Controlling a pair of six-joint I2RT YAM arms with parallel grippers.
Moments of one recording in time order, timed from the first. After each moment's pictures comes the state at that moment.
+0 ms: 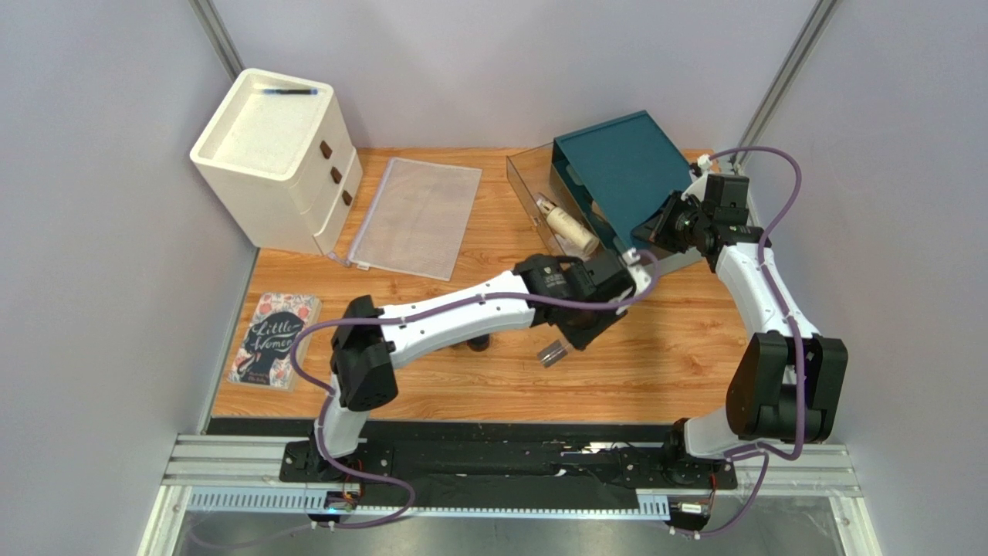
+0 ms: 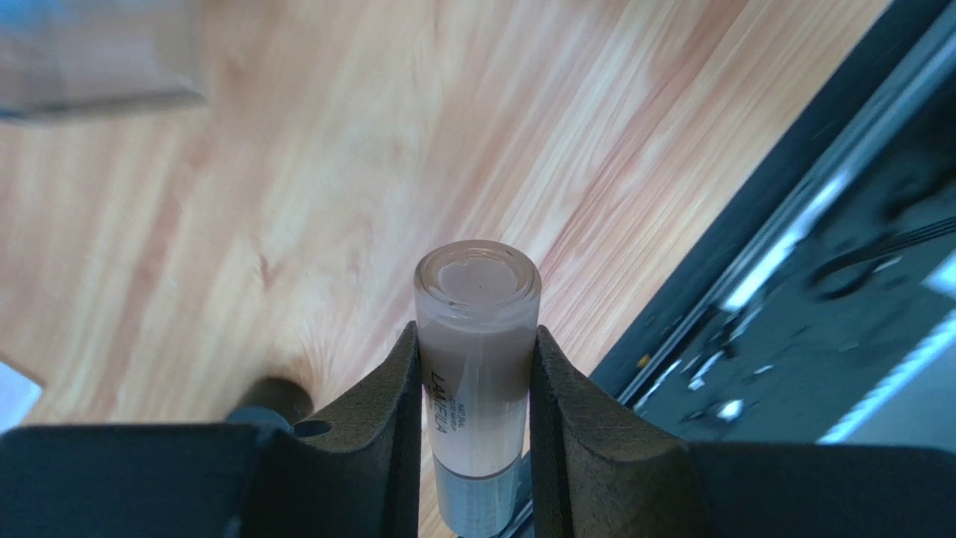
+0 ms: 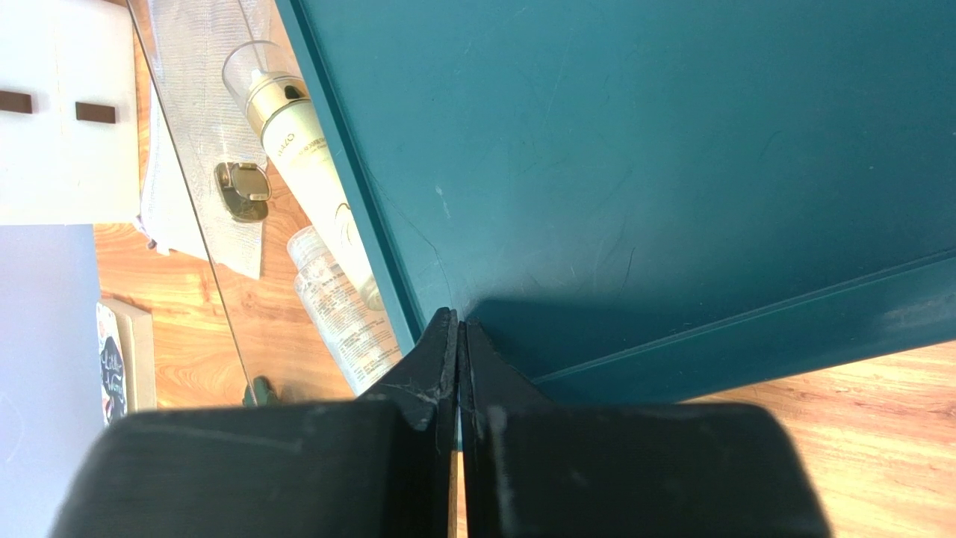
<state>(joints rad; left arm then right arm) -1.20 2.01 1.88 -0.95 -0.10 -0.13 -0.08 1.48 1.13 -0.39 -0.43 0.41</state>
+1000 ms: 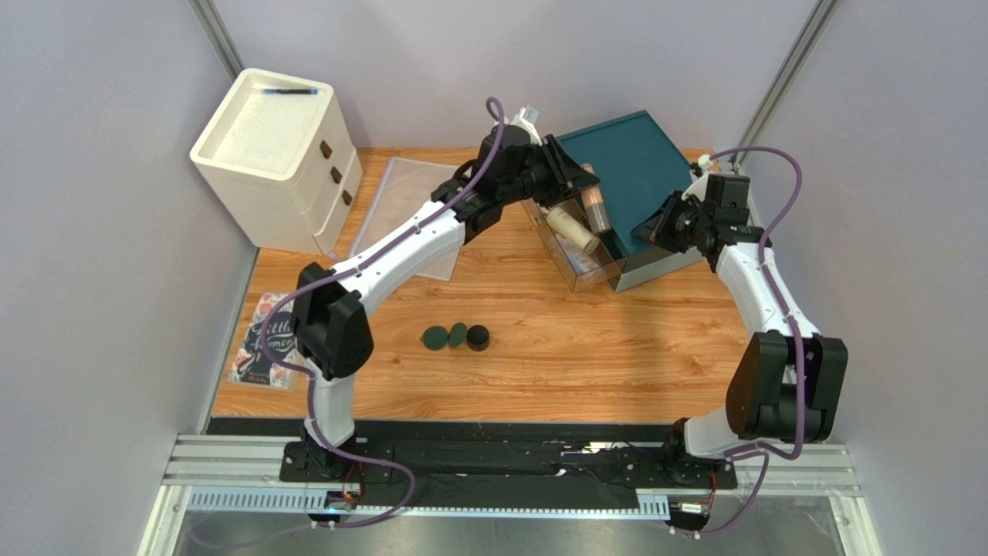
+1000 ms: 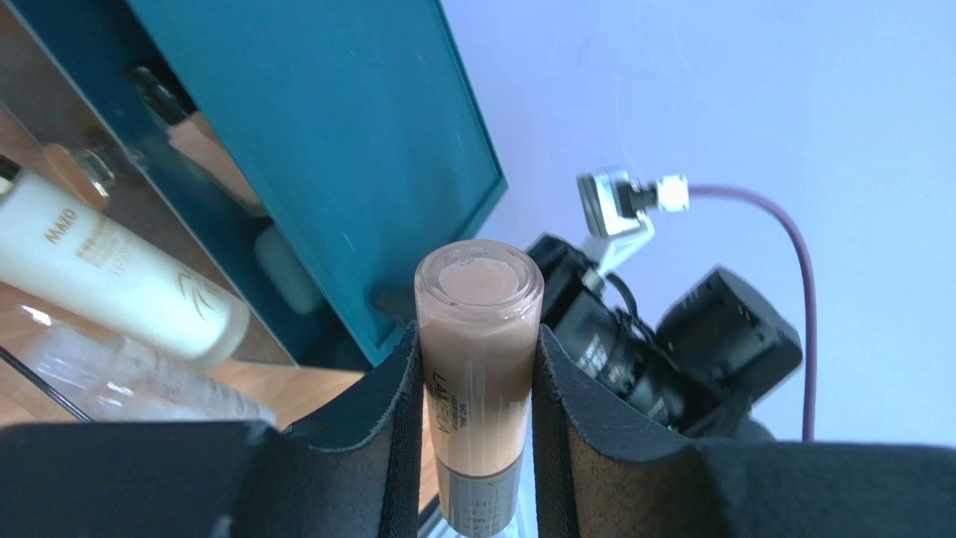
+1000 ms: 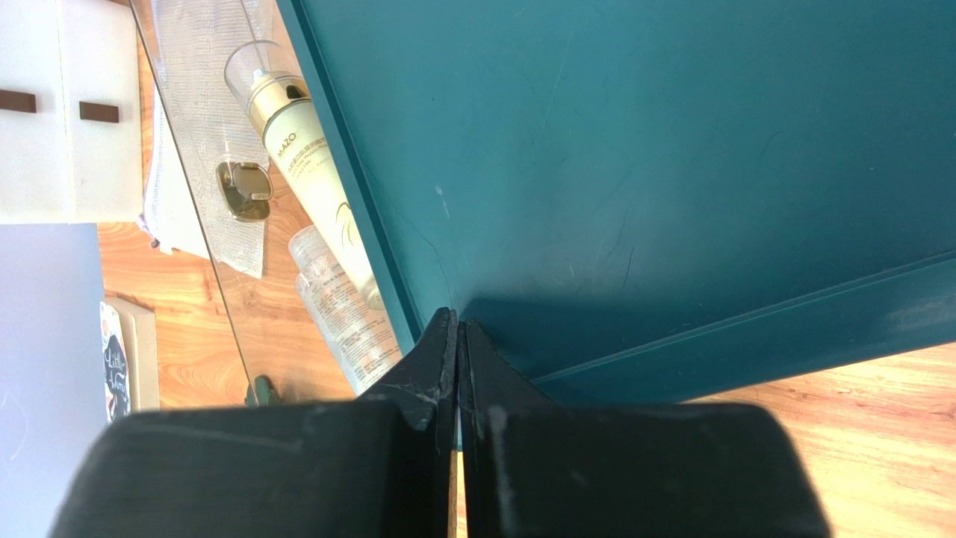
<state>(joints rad) -0.72 1.95 1.87 -0.16 0.18 -1.07 -0.09 1.48 1.13 -0.38 -0.44 0.41</state>
